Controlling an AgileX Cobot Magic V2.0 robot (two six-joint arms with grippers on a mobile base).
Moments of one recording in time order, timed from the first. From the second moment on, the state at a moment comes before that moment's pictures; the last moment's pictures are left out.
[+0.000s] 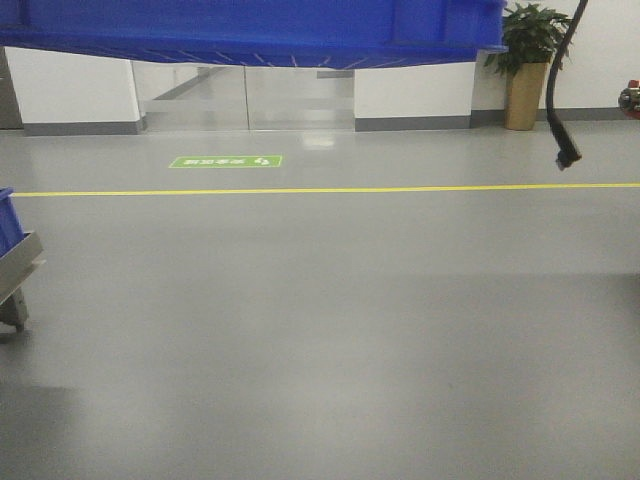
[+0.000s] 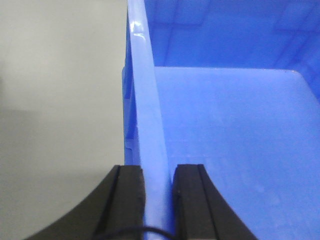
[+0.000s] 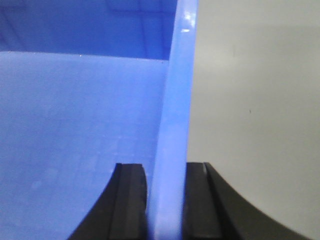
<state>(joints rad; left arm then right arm) -0.21 1.68 -2.05 0.14 1.11 -0.25 0.45 1.82 -2.13 -0.07 1.08 0.28</state>
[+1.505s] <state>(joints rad) -0.21 1.68 -2.05 0.13 1.11 -0.25 0.45 1.82 -2.13 -0.07 1.07 0.28</state>
